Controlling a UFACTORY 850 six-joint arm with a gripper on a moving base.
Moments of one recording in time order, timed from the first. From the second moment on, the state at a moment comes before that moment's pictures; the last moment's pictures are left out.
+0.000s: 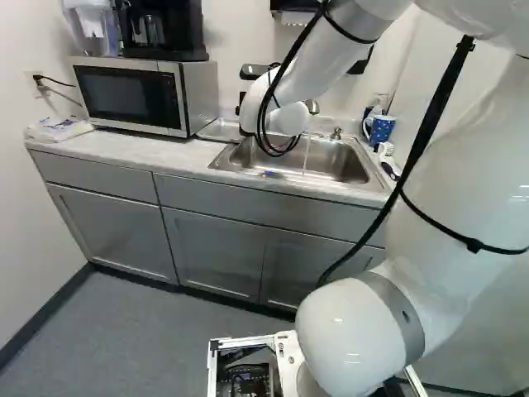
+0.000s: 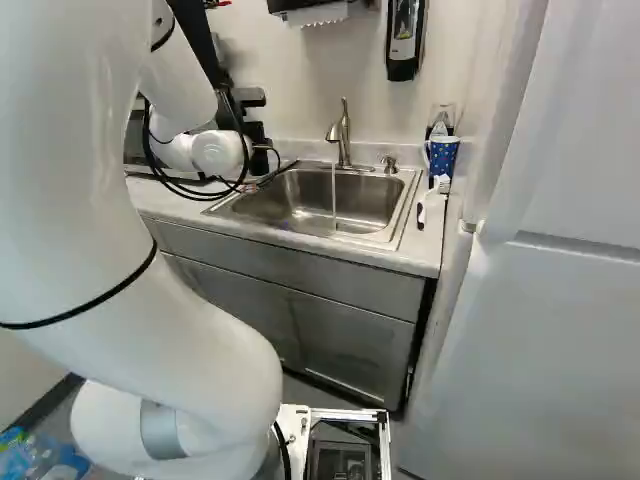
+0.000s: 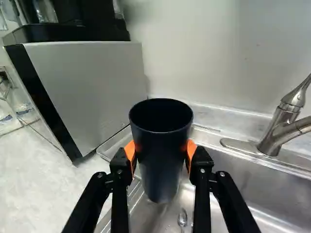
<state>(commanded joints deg) 11.8 1.1 -43.4 -0.1 35.2 1.8</state>
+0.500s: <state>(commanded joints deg) 12.0 -1.1 -45.6 -0.1 36.6 1.8</state>
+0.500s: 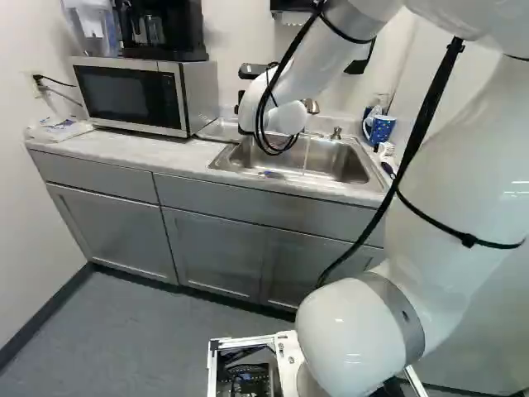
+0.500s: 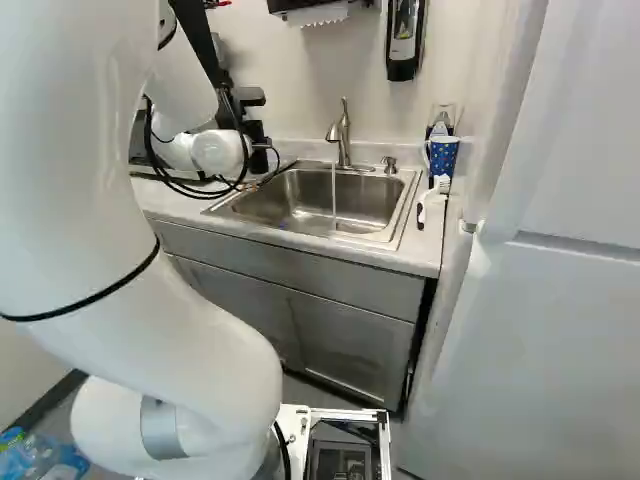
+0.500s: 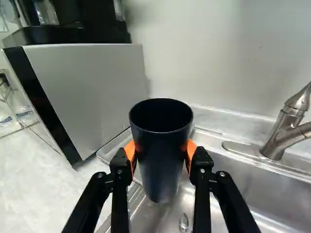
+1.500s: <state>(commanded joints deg) 12.1 -18.5 -59.5 -1.5 40.8 1.8</state>
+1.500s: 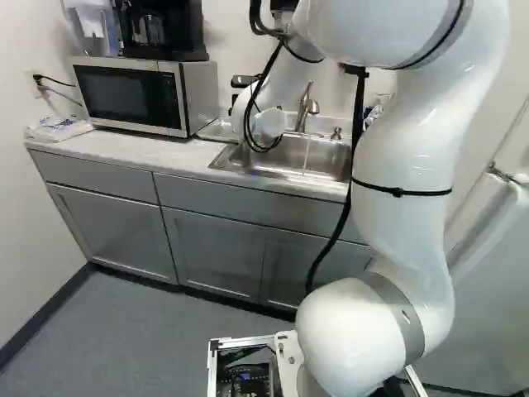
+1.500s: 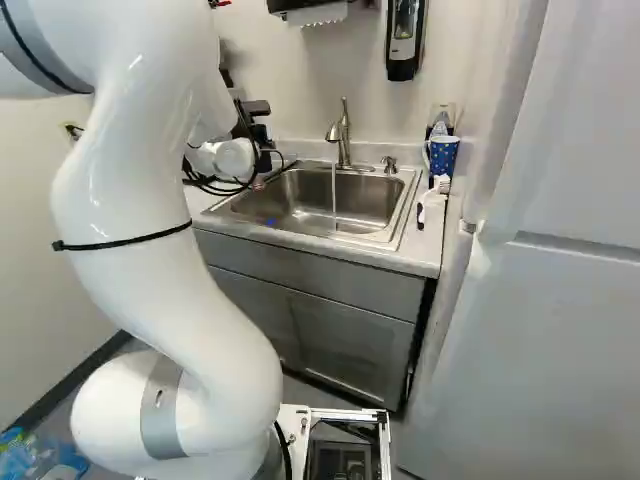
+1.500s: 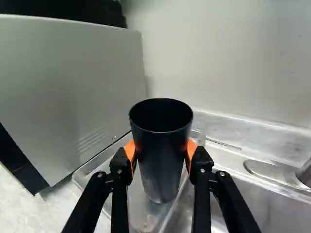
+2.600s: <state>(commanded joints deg) 13.0 -25.3 -66.0 -1.5 42.6 1.8</state>
